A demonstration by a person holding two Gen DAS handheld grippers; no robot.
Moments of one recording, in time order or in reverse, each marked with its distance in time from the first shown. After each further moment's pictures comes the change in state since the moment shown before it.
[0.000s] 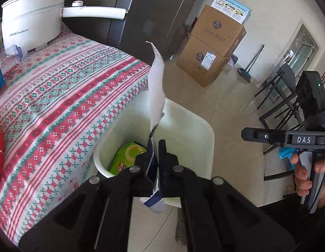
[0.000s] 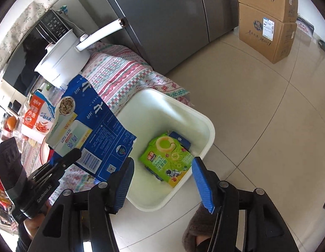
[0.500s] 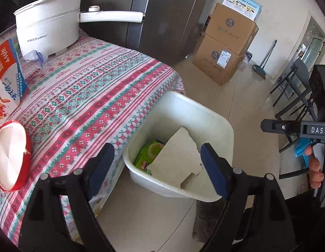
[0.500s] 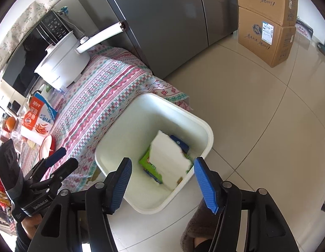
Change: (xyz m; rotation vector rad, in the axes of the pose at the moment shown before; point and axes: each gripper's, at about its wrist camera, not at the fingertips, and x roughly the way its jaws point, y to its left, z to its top) left arm -0.019 0.021 0.001 0.015 0.012 0.159; right arm -0.003 0.010 0.005 -0.010 -0.018 -0.007
